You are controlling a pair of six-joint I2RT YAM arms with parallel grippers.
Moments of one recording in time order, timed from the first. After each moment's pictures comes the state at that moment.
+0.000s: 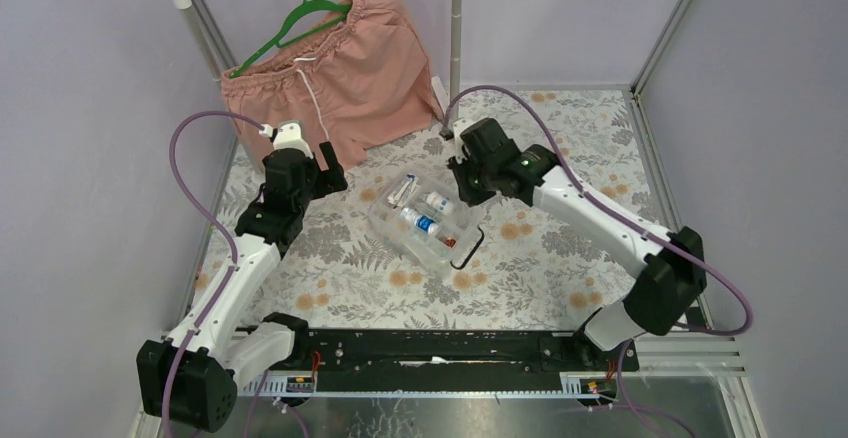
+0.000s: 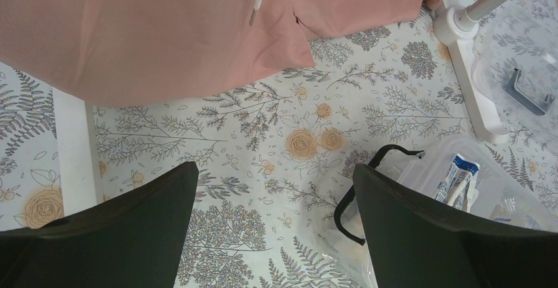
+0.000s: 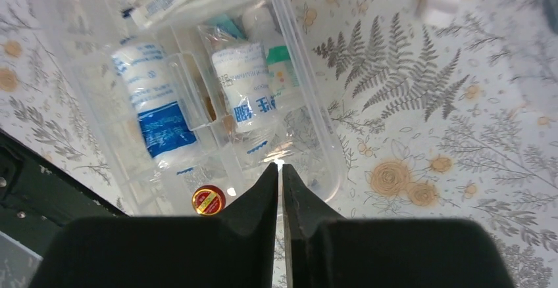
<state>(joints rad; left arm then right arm) -0.22 1.00 0.80 -0.26 -0.21 -0.35 0.73 1.56 1.38 -0.75 -0.02 0.14</state>
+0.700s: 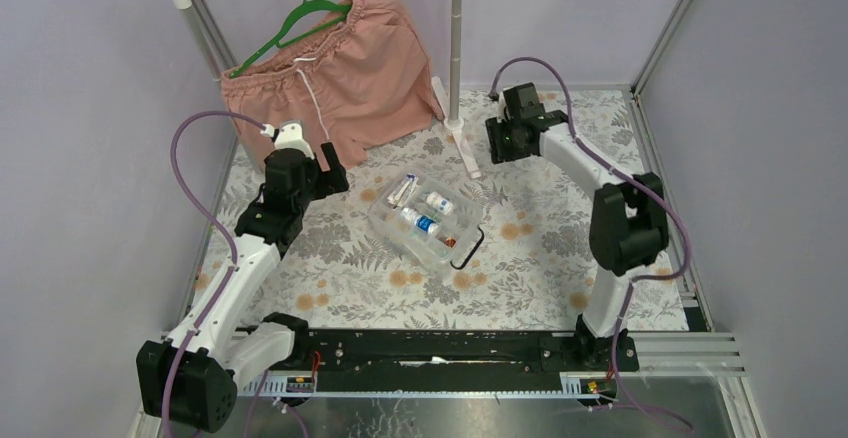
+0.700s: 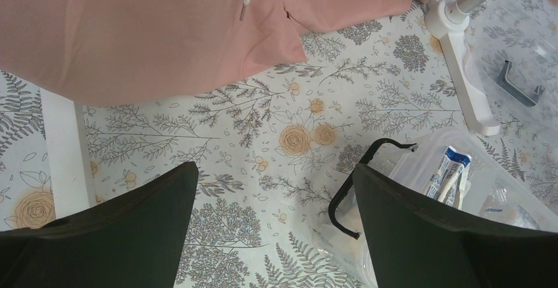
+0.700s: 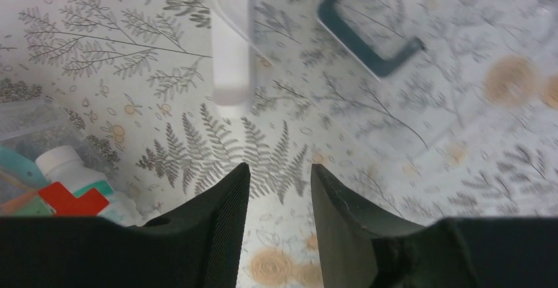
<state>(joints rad) -0.22 1.00 0.80 -0.27 -0.18 -0.34 0.34 1.82 1.48 -0.59 -0.01 0.08</state>
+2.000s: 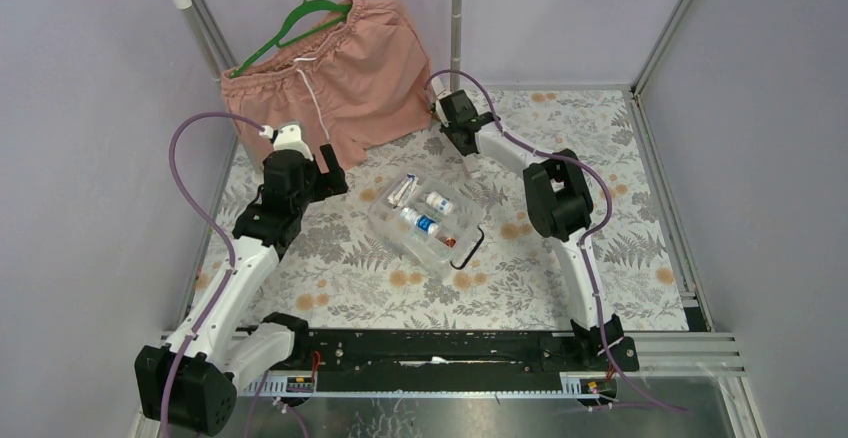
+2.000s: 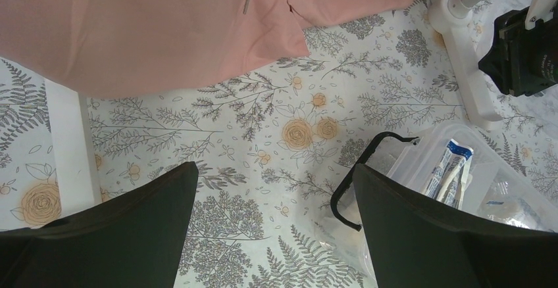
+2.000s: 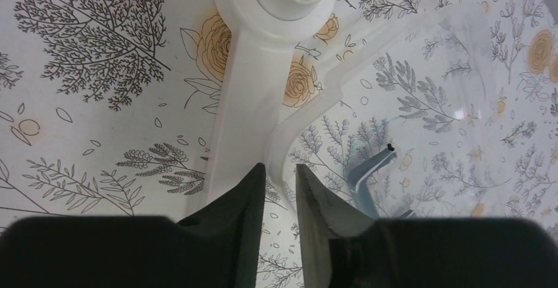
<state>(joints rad) -0.22 0.98 0.81 -0.30 -0.18 -0.34 0.52 2.36 1.94 -0.49 0.32 -0.29</state>
